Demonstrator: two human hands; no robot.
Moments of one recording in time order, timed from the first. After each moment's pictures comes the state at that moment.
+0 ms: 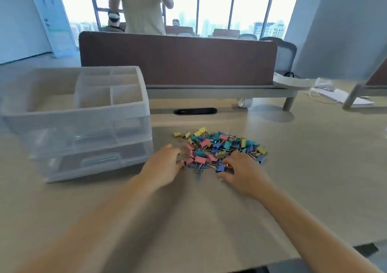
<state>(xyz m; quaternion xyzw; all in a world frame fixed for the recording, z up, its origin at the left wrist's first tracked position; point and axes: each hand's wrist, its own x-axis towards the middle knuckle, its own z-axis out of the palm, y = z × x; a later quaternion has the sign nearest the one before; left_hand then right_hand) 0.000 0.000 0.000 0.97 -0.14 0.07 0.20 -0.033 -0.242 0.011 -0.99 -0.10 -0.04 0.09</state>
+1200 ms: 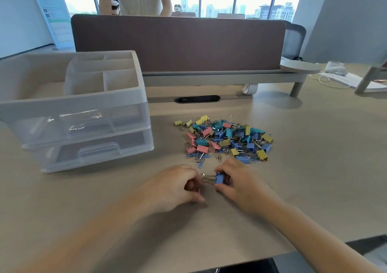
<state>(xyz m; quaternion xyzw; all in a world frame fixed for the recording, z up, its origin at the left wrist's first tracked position) -0.063 -0.012 -0.001 0.93 -0.28 -0.07 0.21 -0.077 -0.227 -0.007 -0.96 -0.18 -0.01 0.20</state>
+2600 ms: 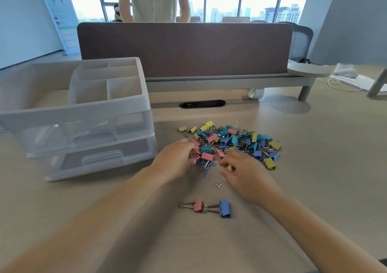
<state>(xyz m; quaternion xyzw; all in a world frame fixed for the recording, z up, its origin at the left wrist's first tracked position) 0.012 -0.019 0.005 0.97 -0.18 0.04 0.14 -0.044 -0.226 0.010 -0.97 -0.17 -0.04 0.19</state>
